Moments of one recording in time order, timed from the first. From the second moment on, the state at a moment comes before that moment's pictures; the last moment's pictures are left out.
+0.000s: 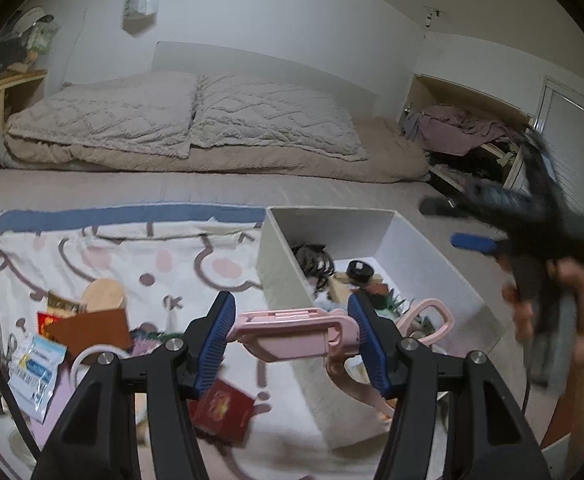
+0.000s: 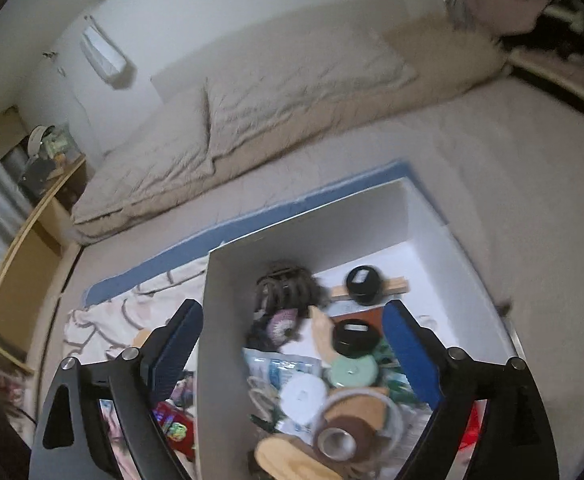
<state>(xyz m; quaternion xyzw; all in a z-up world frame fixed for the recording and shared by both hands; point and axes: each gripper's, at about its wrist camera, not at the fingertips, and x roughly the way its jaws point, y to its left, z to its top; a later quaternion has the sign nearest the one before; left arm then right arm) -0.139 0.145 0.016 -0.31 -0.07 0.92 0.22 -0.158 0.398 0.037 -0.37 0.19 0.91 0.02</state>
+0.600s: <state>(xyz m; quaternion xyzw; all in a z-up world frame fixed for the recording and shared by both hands) -0.213 0.270 0.019 -0.38 -0.04 0.90 0.20 -0.077 0.424 0.030 -0.25 0.30 0.92 0.04</state>
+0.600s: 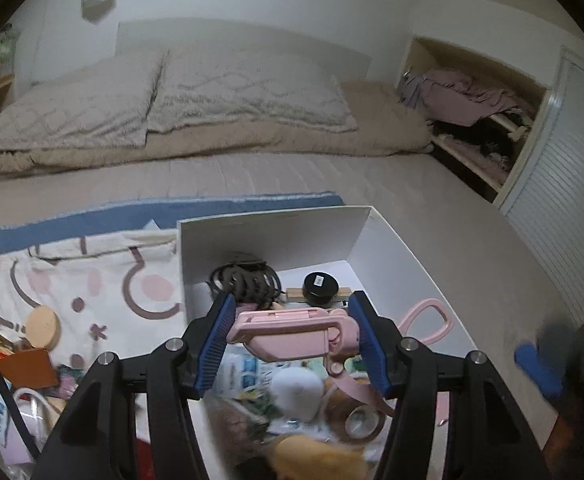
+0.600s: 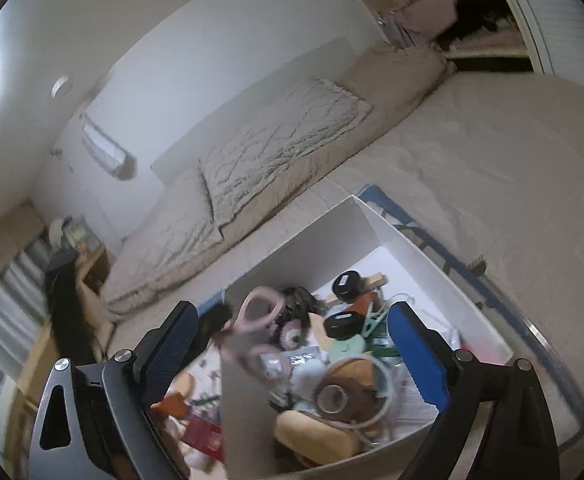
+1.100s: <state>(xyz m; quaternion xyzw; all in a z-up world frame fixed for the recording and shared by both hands) -0.277 0.307 -0.038 -0.49 -0.08 0.86 0.11 -0.074 0.463 0.006 -0.25 0.34 0.91 0.05</state>
